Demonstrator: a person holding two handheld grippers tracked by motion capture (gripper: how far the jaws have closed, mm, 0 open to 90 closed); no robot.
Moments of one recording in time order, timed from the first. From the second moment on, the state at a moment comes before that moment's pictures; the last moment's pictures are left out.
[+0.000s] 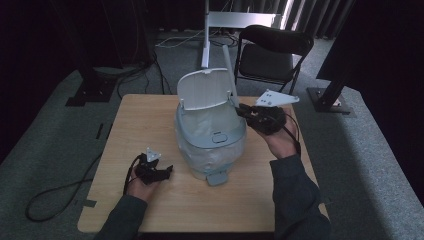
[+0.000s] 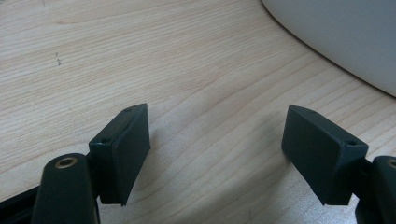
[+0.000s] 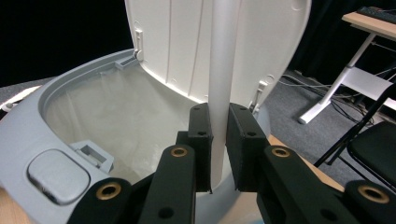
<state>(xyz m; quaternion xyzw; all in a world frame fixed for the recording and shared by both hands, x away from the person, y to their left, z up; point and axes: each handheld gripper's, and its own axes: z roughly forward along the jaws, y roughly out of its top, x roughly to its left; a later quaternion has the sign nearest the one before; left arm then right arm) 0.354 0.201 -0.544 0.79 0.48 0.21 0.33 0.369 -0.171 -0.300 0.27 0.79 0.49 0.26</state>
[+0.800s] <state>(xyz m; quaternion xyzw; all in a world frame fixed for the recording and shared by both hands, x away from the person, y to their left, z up) 0.354 0.201 -0.544 0.79 0.48 0.21 0.33 0.381 -0.182 -0.312 0.31 0.79 0.47 0.25</state>
